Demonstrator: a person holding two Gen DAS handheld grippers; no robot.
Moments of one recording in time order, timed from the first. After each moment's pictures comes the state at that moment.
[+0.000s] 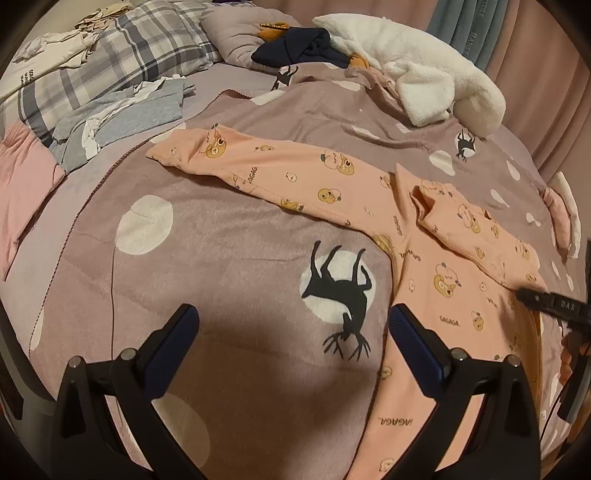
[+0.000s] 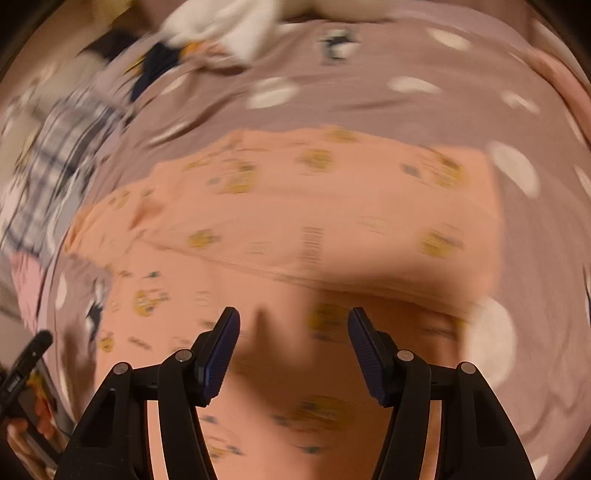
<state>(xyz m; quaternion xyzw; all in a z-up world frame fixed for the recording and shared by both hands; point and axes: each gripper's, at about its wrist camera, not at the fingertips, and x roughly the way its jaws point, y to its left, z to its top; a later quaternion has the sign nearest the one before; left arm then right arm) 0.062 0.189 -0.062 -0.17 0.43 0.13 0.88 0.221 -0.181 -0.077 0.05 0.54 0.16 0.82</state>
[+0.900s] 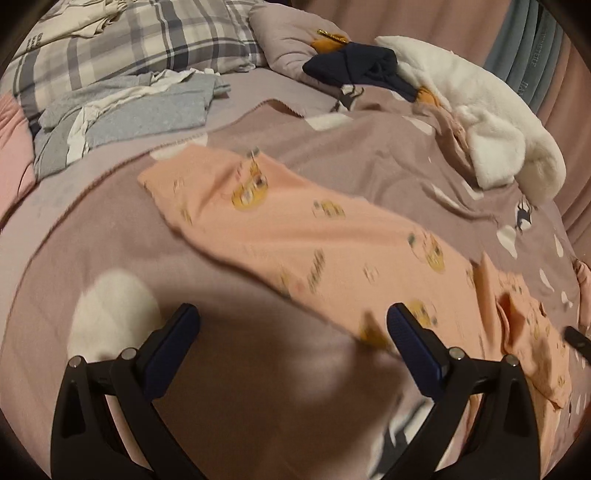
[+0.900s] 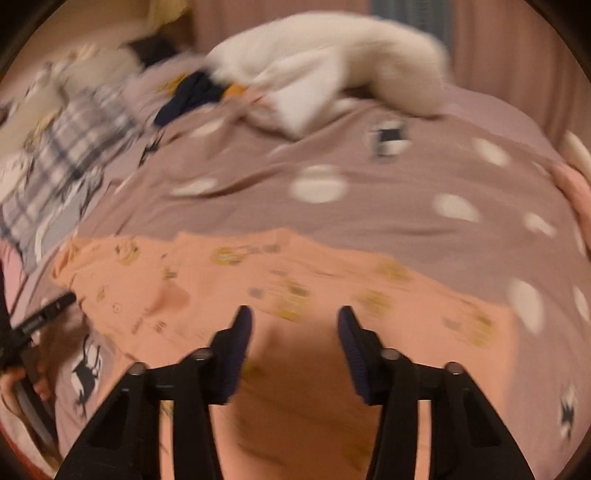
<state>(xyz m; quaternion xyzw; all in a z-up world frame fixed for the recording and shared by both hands) 0.149 0.280 -0.105 -0.22 0.38 0.19 0.88 0.274 -0.043 -0.053 -0.07 0.43 0.21 0.88</state>
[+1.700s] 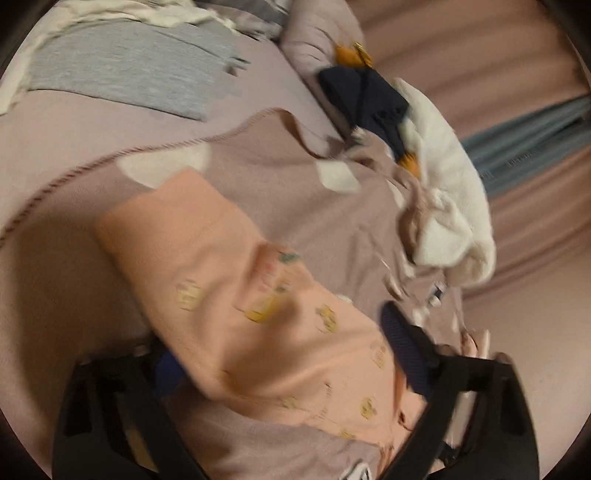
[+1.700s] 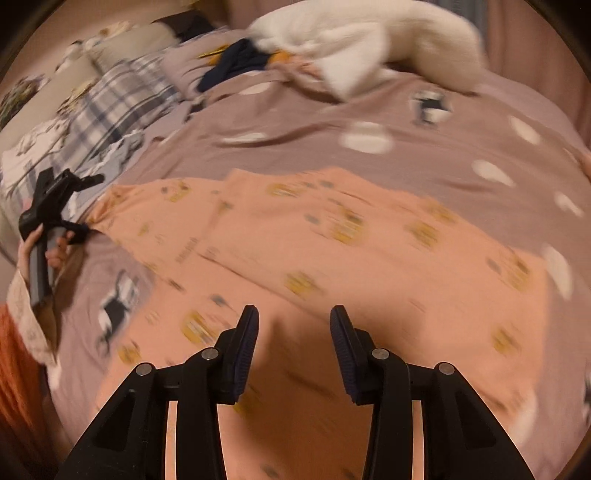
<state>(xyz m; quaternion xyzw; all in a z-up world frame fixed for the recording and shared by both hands) 0.171 0.401 -0.115 -0.46 0.34 0.05 0.82 0.204 -0.091 -0.060 -0.06 0.45 0.25 0.85</state>
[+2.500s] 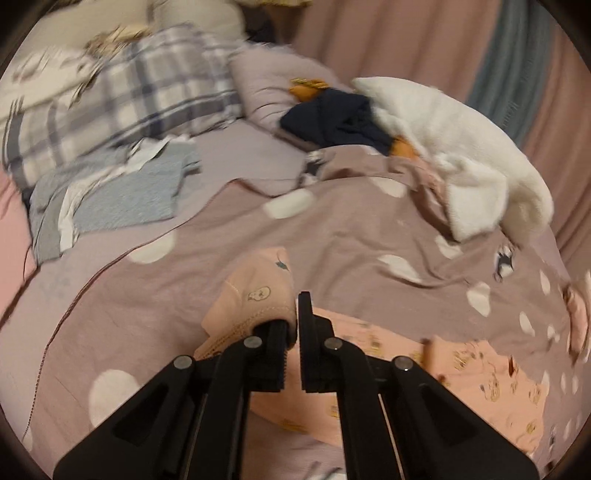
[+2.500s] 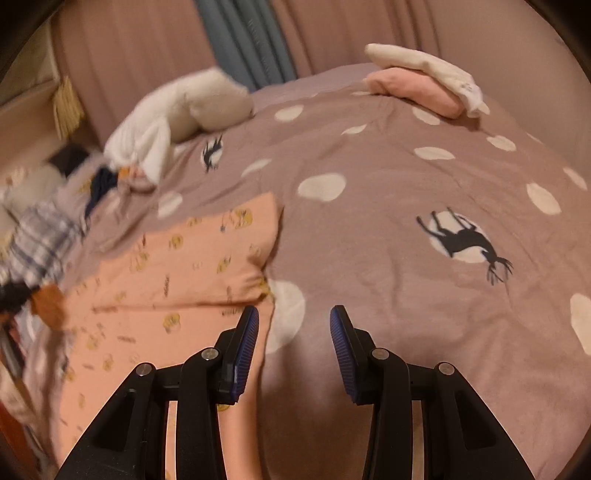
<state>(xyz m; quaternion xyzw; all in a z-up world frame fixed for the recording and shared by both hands) 0.201 0.249 -0.020 -0.18 0.33 0.20 0.90 0.149 -0.296 -0.067 0.15 0.36 0.05 0.92</state>
